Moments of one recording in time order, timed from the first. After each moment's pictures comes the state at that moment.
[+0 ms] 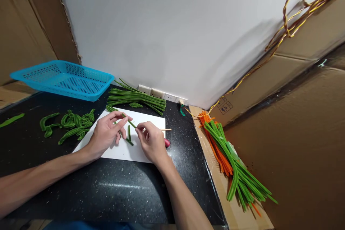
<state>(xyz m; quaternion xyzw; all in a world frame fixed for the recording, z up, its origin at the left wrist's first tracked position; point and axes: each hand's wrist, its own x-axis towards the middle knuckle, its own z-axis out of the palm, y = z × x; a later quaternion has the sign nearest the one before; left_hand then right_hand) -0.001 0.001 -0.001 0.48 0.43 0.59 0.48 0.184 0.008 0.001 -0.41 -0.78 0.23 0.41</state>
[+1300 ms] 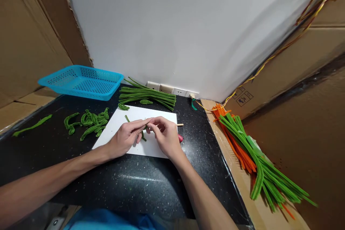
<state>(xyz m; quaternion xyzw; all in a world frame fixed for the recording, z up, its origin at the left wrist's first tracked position) -0.006 -0.006 -0.004 0.71 0.39 0.44 0.38 0.181 0.007 0.009 -0.41 -0.68 0.40 0.46</state>
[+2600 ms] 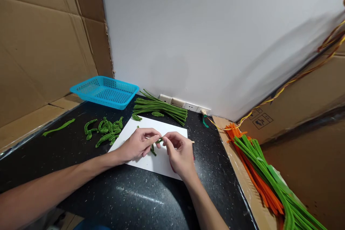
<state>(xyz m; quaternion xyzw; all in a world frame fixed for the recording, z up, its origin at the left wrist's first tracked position) -0.007 0.002 0.013 0.61 0.39 0.42 0.55 0.184 0.006 0.011 -0.43 -0.67 0.39 0.47</state>
